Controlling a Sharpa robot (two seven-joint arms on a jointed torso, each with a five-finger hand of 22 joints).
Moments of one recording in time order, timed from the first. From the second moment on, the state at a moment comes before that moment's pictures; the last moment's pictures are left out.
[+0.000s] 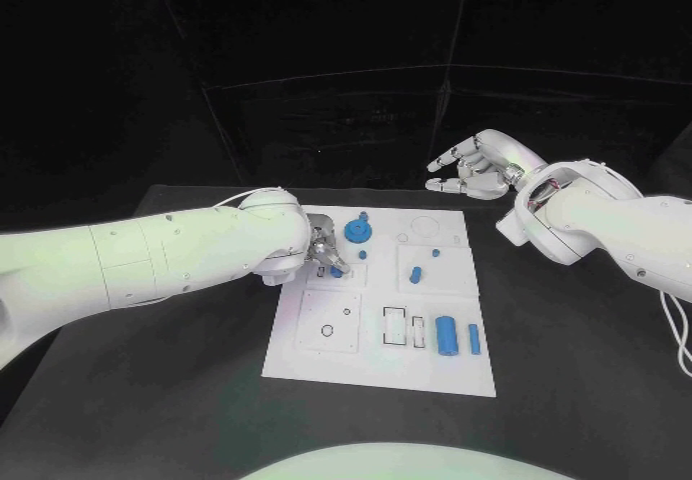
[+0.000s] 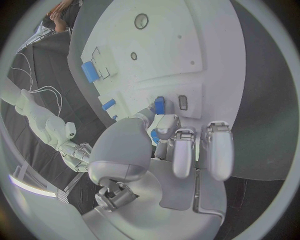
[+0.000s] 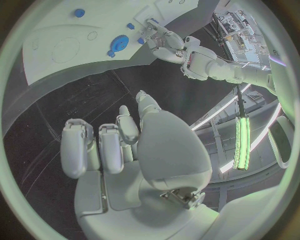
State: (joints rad) left arm 1.34 -0.59 -0.19 1.37 -1.04 0.07 -0.61; left_hand 1.19 0.05 0.31 0.04 0.04 0.92 0.05 0.57 0.58 1.32 -0.02 1.16 1.13 1.46 -0.08 1.57 1.31 0.05 1.46 0.03 1.47 1.31; right arm 1.31 -0.80 -0.02 1.43 -1.06 -0.38 0.02; right_hand 1.38 -0.05 0.01 0.18 0.28 0.95 0.15 0.09 0.07 1.35 0.06 1.16 1.27 1.47 -0.01 1.44 1.31 0.05 1.44 0.09 1.44 1.30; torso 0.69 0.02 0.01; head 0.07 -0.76
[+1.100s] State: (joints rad) left arm 1.34 -0.57 -0.19 1.32 -1.04 0.10 -0.61; left_hand 1.05 0.00 0.29 0.05 0.04 0.95 0.03 0.61 0.61 1.33 -0.03 1.18 1.16 1.47 -0.08 1.57 1.31 0.05 1.47 0.03 1.47 1.31; right arm 1.31 -0.80 -0.02 1.43 -1.06 -0.38 0.03; right_hand 1.38 -0.05 0.01 0.18 0.28 0.95 0.15 0.09 0.07 1.35 0.06 1.16 1.27 1.47 -0.01 1.44 1.31 0.05 1.43 0.09 1.44 1.29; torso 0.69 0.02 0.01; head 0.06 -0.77
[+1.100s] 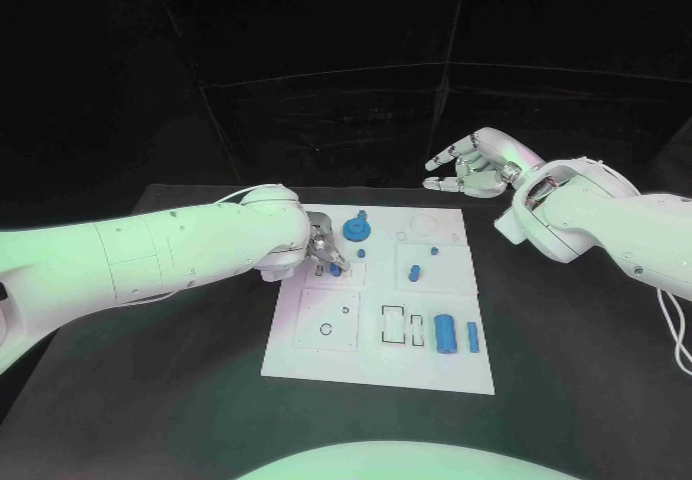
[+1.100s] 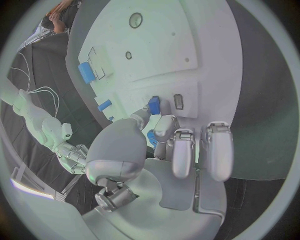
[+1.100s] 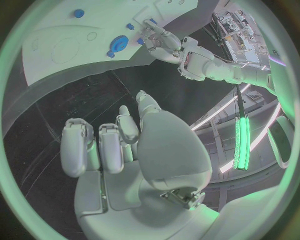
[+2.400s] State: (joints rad) left arm 1.34 -0.60 -0.19 1.34 -1.04 0.08 -0.62; left_hand 0.96 0.00 0.06 0.17 0.05 0.96 0.03 0.65 0.64 1.36 -0.04 1.21 1.19 1.46 -0.09 1.57 1.31 0.04 1.46 0.01 1.49 1.31; right arm 1.31 -0.80 -0.02 1.42 -1.06 -0.38 0.03; right_hand 1.38 -0.05 0.00 0.19 0.28 0.95 0.15 0.09 0.07 1.34 0.06 1.16 1.26 1.47 -0.01 1.44 1.31 0.05 1.43 0.09 1.43 1.29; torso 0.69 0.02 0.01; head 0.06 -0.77
